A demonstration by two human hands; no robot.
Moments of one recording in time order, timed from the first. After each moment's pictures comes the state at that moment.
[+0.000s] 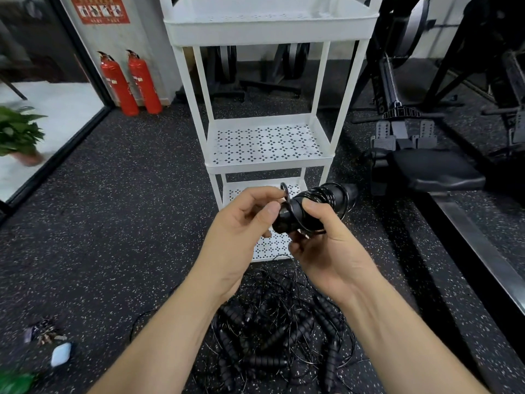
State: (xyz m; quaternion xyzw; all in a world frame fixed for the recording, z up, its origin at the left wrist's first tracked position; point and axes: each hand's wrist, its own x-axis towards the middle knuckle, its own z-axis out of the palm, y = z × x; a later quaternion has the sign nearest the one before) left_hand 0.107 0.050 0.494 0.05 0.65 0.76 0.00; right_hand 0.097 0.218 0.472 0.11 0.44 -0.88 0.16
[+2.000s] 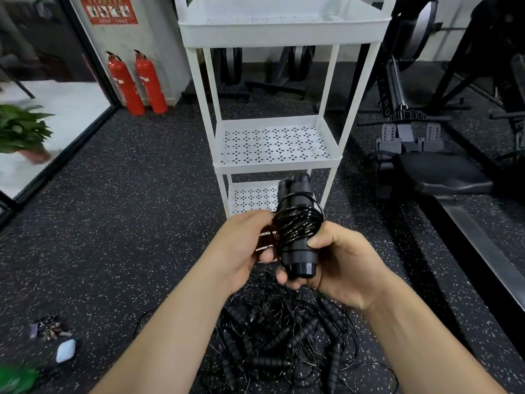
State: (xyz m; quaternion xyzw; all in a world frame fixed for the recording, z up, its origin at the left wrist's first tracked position) left_hand 0.087 0.040 0.479 -0.11 0.62 0.76 0.18; right_hand 0.106 0.229 0.484 -0.10 0.43 -0.82 0.37
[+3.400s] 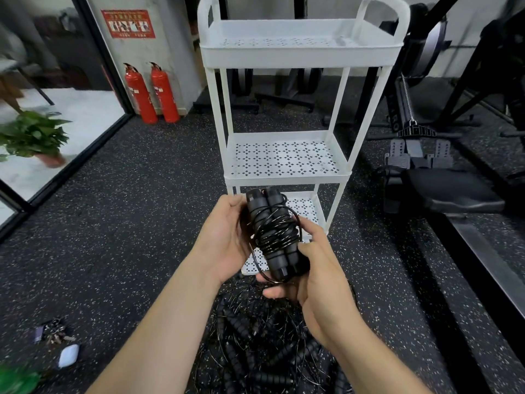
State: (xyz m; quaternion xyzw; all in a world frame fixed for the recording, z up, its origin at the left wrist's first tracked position) left_hand 0.058 0.008 0.485 -0.15 0.50 0.85 0.13; right_hand 0.126 0.172 0.478 0.04 0.55 -0.82 0.14
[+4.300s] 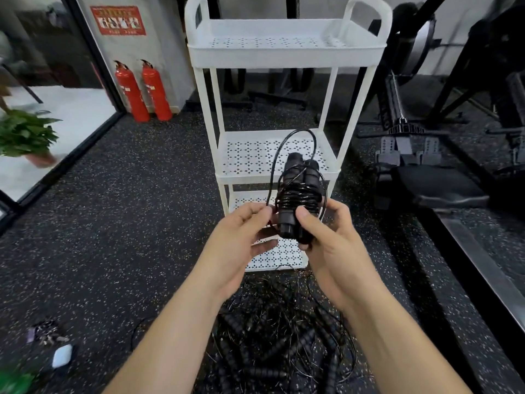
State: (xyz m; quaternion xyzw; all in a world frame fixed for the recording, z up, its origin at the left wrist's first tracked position) left_hand 0.093 0.038 0.497 -0.06 0.62 0.78 0.08; right_hand 0.107 0.206 0.512 0.05 0.53 -0.85 0.05
